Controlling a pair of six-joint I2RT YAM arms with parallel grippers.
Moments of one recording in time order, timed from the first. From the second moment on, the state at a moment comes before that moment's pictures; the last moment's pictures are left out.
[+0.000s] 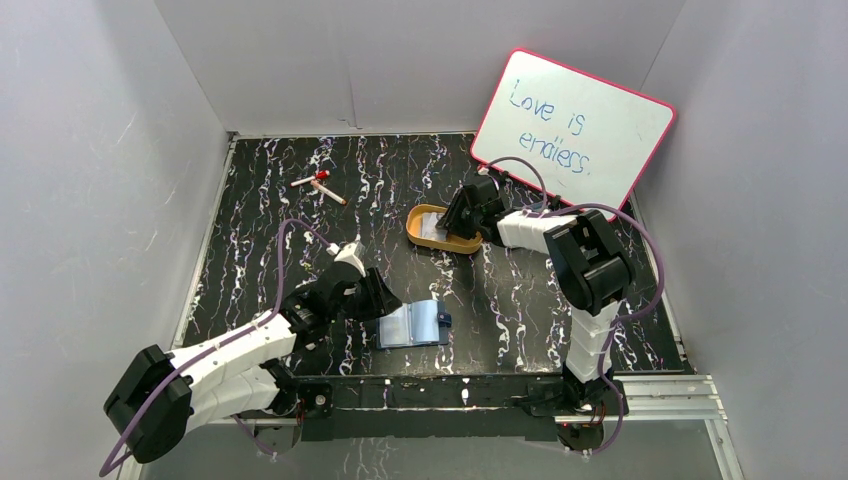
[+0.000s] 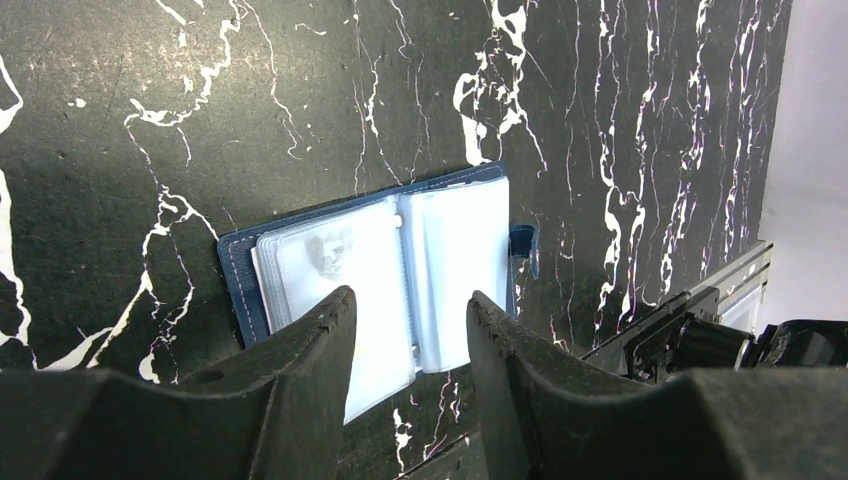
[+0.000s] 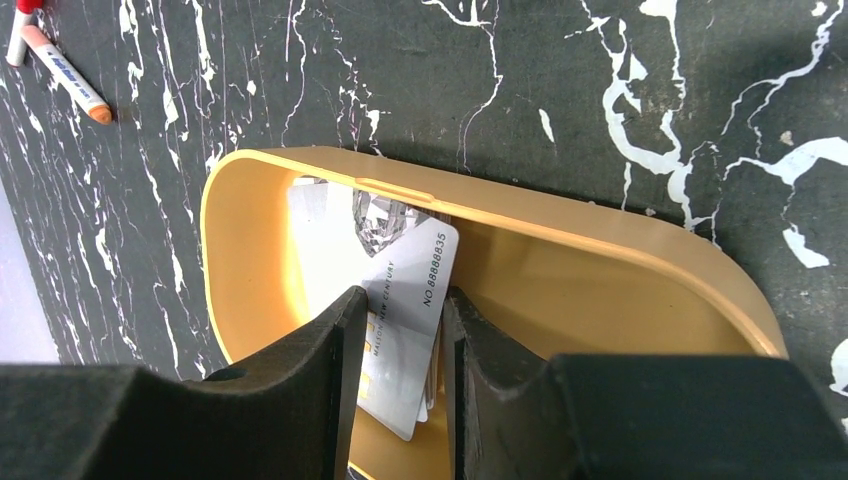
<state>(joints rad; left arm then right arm) -0.77 1.01 0.42 -0.09 -0.01 -0.89 0.53 1.93 1.12 0.08 -0.07 0.84</state>
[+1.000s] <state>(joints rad) -0.77 1.01 0.42 -0.08 -0.01 -0.90 0.52 1.81 1.05 0.09 -0.05 0.84</state>
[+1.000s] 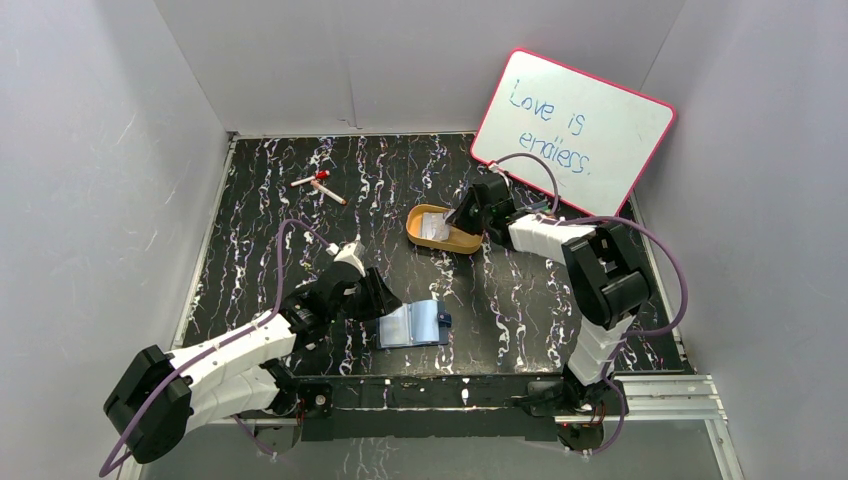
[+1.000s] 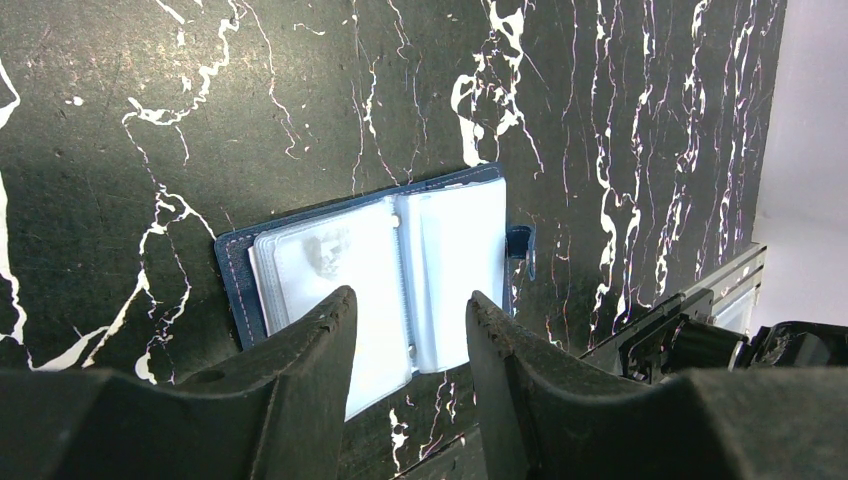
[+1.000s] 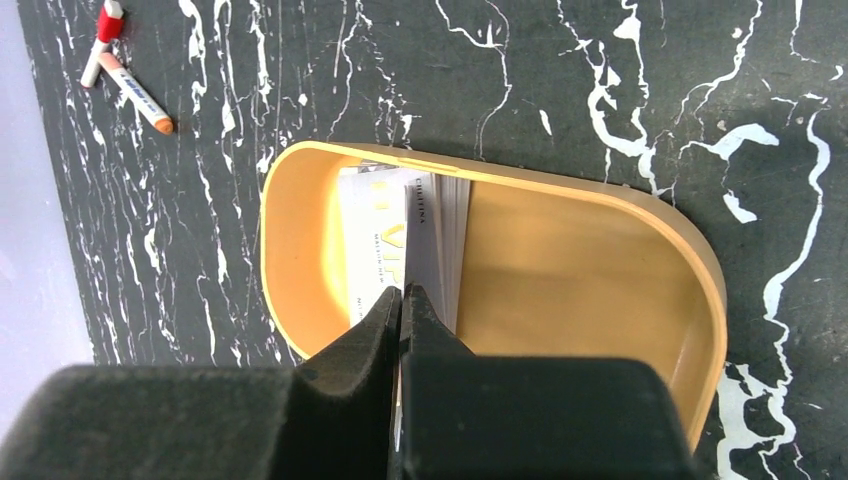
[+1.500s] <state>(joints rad) -0.77 0.99 0.42 -0.09 -0.01 -0.90 0.51 1.74 1.05 0.06 -0.10 0.92</state>
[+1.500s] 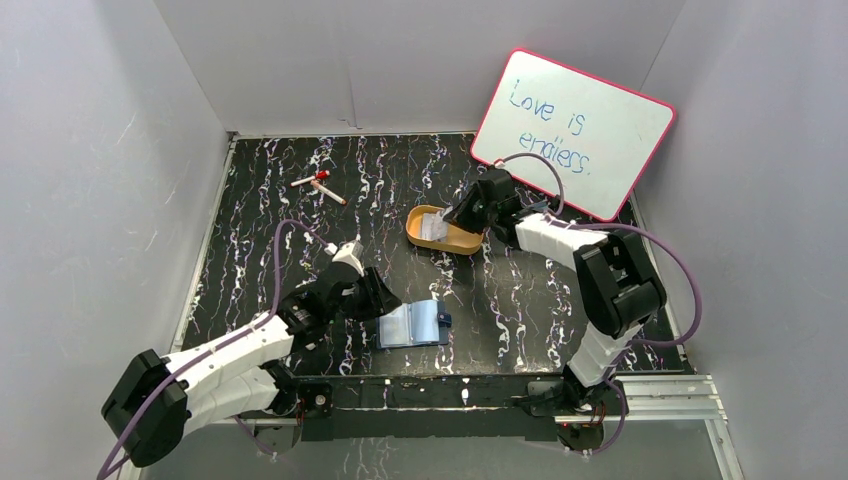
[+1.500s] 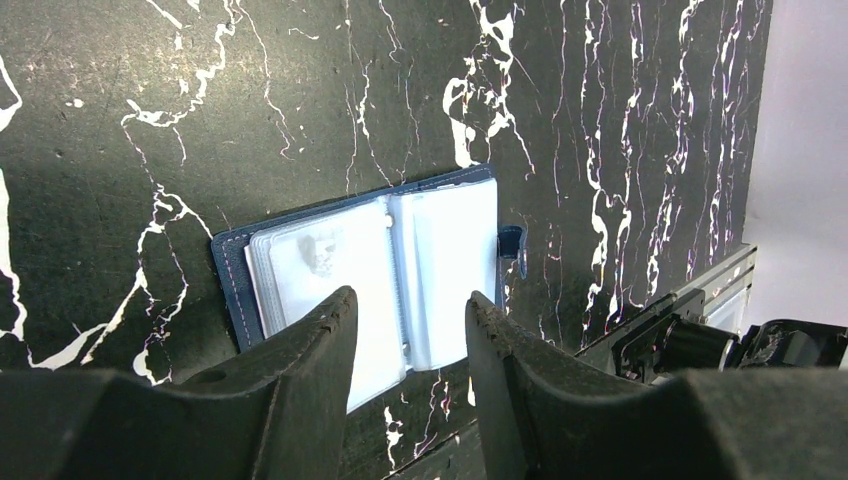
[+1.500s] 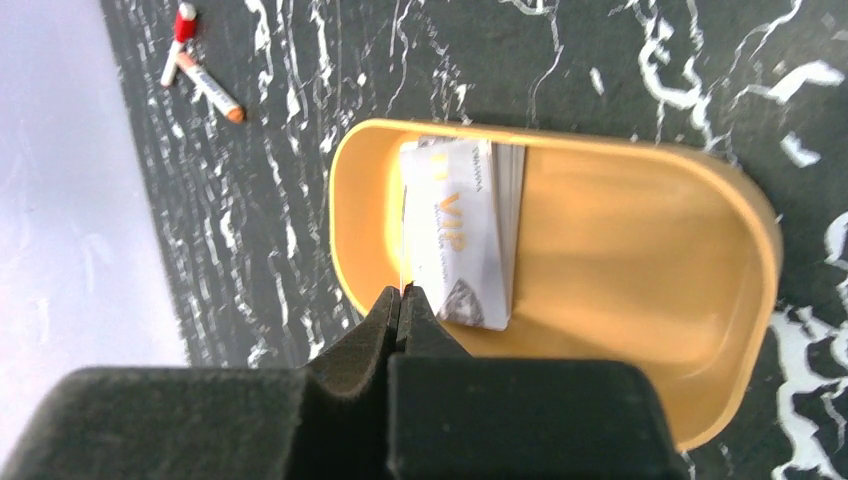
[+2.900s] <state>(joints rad) -0.77 0.75 0.28 -0.13 -0.04 -0.94 0.87 0.91 0.51 -0.13 -0.26 0.70</state>
